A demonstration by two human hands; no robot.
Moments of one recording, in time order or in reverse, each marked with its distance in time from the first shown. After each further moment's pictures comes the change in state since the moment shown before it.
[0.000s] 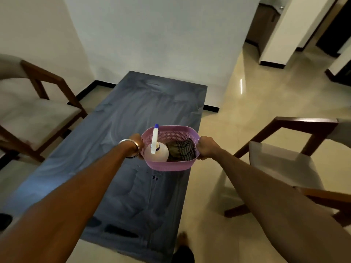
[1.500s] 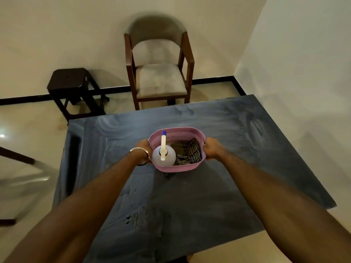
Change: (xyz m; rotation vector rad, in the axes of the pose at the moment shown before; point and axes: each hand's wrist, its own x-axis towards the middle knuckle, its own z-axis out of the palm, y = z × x) left_hand 0.088 0.044 -0.051 -0.598 0.739 -0.576; right_hand 0.394 -0.180 -0.018 -0.373 -0.519 -0.697
